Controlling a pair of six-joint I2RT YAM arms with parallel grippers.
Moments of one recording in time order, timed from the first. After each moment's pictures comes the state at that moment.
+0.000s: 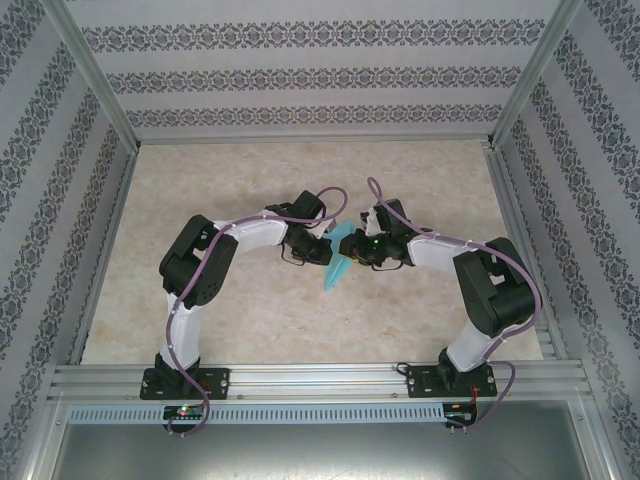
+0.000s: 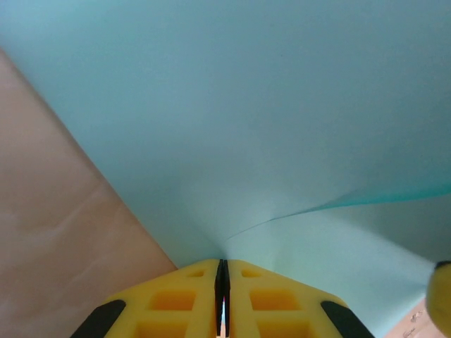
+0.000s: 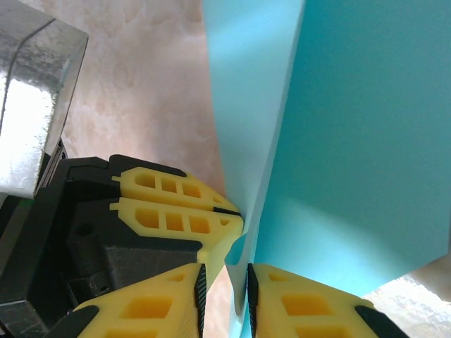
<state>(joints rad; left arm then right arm) -0.59 2.06 1.37 -0.51 0.41 -0.29 0.39 1.67 0.82 -0.07 -0.60 0.75</state>
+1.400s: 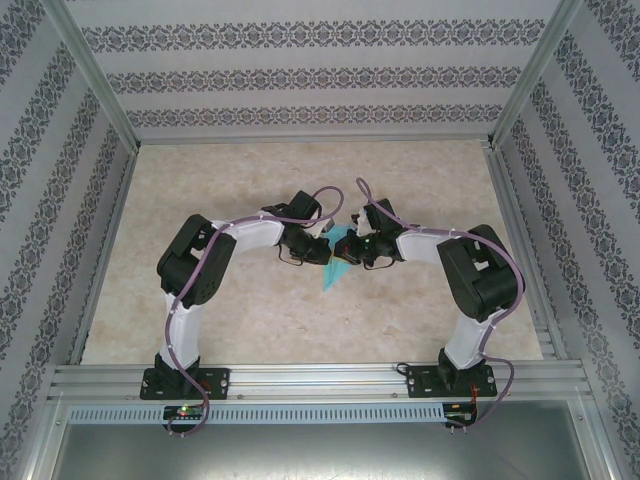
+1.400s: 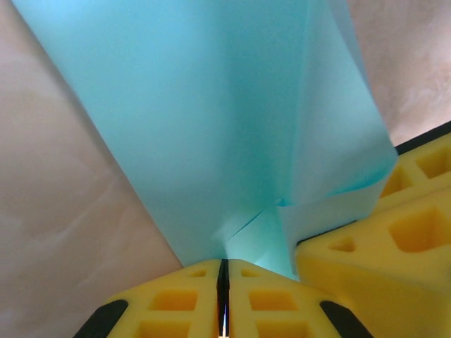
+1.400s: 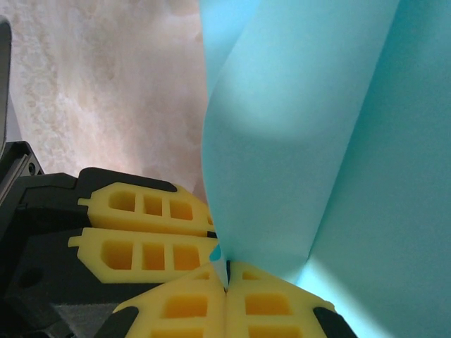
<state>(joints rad) -0.57 2.05 1.33 -0.45 0.45 -0.30 0.42 1.80 0.89 -0.04 -0.63 0.78</state>
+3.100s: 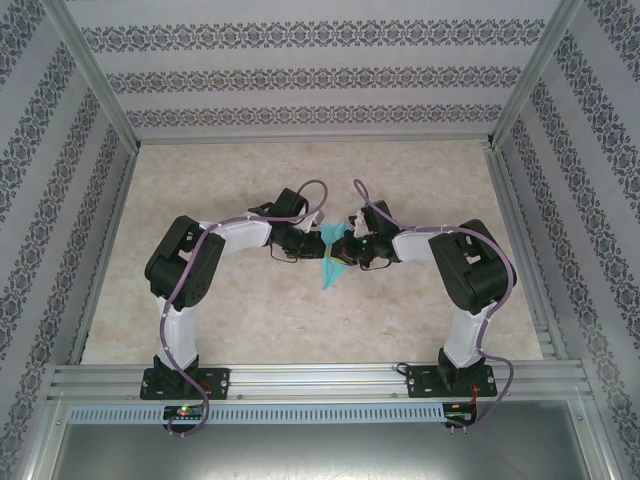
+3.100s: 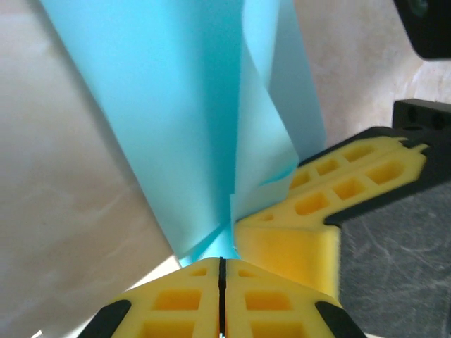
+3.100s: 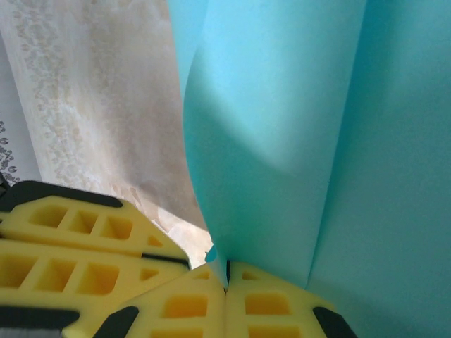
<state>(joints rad) -0.51 1.99 1.24 -0.32 0.56 -0.43 0.42 1.86 0.89 0.04 -0.66 0.81</state>
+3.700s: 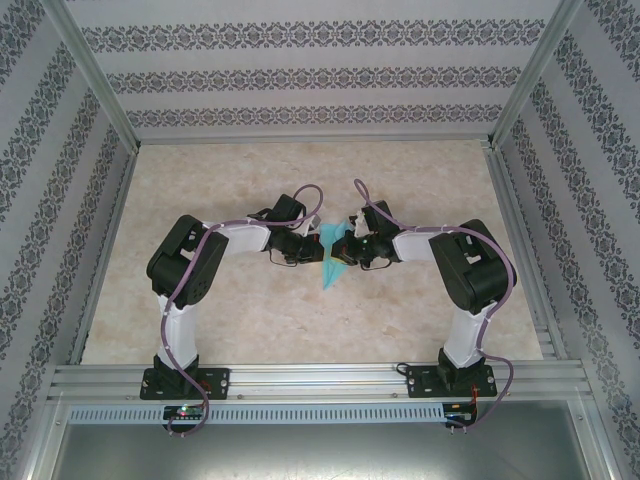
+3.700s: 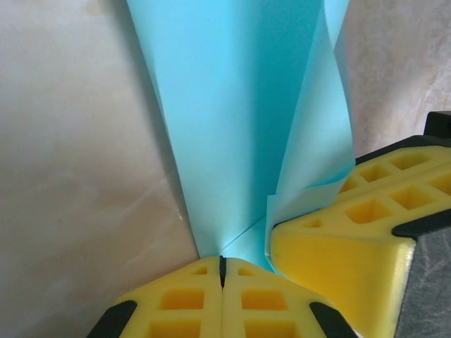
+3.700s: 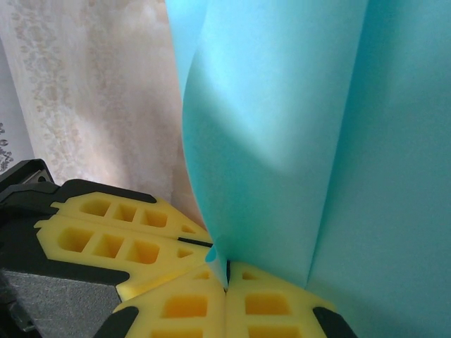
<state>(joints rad) -0.51 2.01 1.17 -0.23 0.58 -0.52 0.41 1.86 0.89 0.04 -0.66 0.81</state>
